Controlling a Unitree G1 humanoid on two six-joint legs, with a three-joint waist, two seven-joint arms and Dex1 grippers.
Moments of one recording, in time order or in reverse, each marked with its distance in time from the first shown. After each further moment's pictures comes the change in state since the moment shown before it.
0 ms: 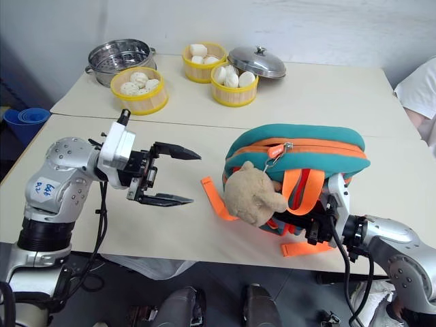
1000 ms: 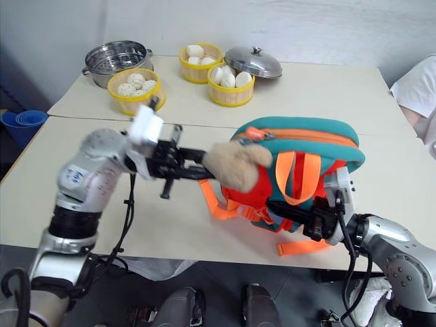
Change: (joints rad) left arm -0.162 -0.062 -0.033 0.139 -0.033 0.059 0.037; right arm -0.007 0.084 -0.060 -0.008 0.151 0.011 -0.037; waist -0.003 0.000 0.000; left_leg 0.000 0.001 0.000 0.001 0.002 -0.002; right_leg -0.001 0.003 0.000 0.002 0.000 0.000
